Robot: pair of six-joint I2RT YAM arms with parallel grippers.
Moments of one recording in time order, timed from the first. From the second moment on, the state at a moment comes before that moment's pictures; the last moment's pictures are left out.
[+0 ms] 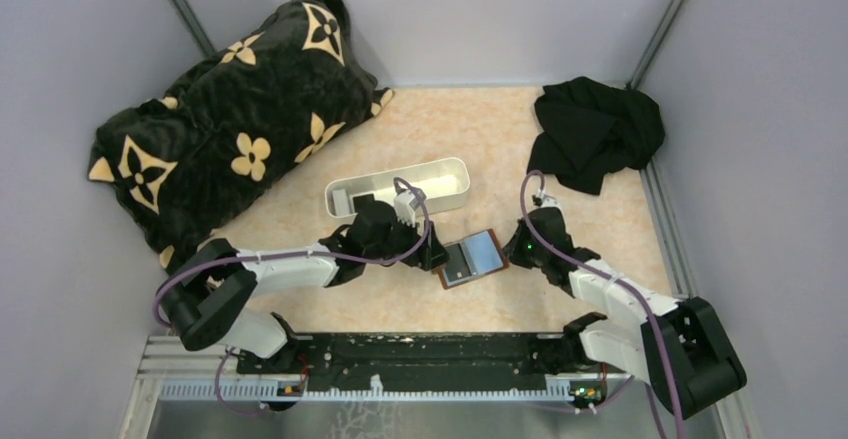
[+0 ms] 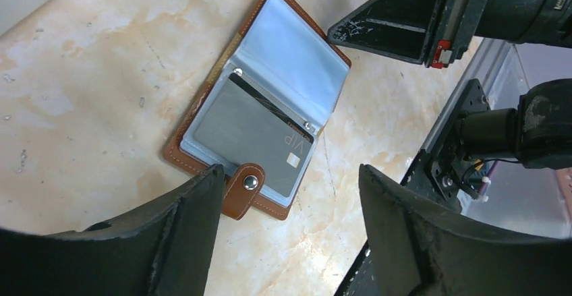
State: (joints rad) left arm -0.86 1.45 0.56 0.42 0.25 -0.58; right arm 0.41 1.06 0.33 -0.05 -0.02 0.68
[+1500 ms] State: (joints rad) left arm -0.74 1.68 0.42 0.83 0.51 -0.81; right arm 0.52 0.91 0.36 -0.08 -0.05 0.74
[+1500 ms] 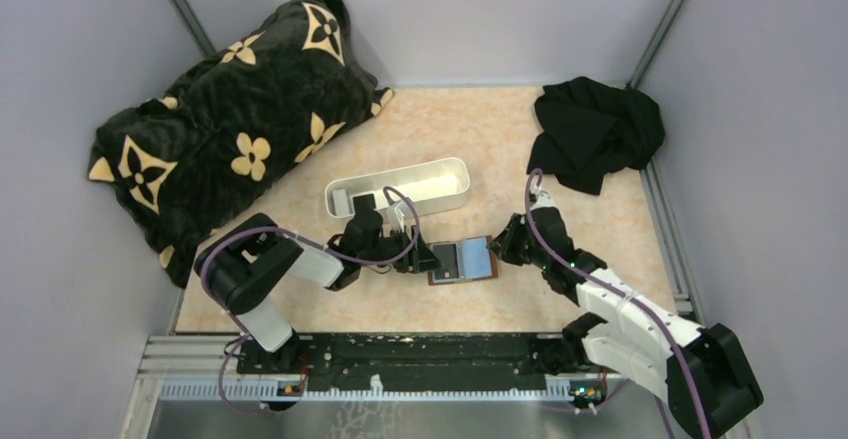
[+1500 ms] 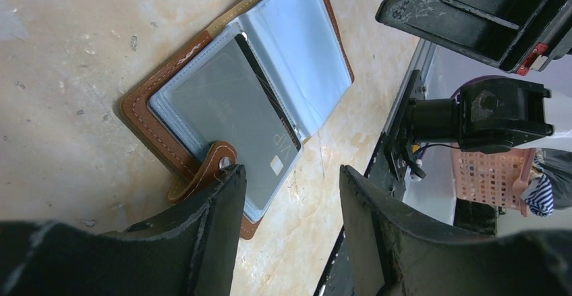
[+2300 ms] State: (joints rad) left arm -0.70 1.76 0.38 0.99 0.56 -0.84; right arm 0.61 1.24 0.36 0.20 -0.25 0.74
